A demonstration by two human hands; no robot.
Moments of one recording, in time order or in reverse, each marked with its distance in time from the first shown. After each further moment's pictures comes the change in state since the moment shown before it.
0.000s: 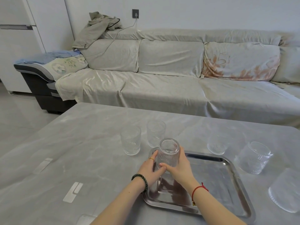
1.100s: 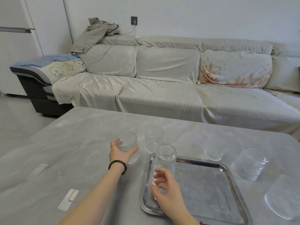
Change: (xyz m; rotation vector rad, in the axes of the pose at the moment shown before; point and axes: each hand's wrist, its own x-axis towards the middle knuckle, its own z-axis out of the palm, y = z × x) left_hand 0.032 -0.010 -0.075 -0.382 0.667 -0.208; right_hand -0.055 -0.006 0.030 0.123 -0.064 -0.113
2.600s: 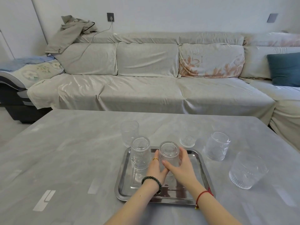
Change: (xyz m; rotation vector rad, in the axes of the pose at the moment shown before) left_hand -0.151 0.005 0.116 0.302 -0.636 0.190; right_hand 0.008 0.024 -0.116 -0.035 0.218 0.167
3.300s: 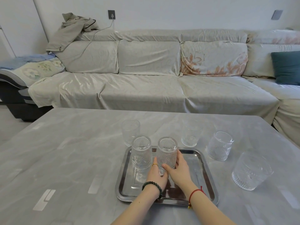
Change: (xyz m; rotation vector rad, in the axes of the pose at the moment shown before) left_hand -0.001 -0.016 0.008 -0.032 -0.008 -0.127; right_hand 0.020 0.035 0.024 -0.019 0.024 0.087
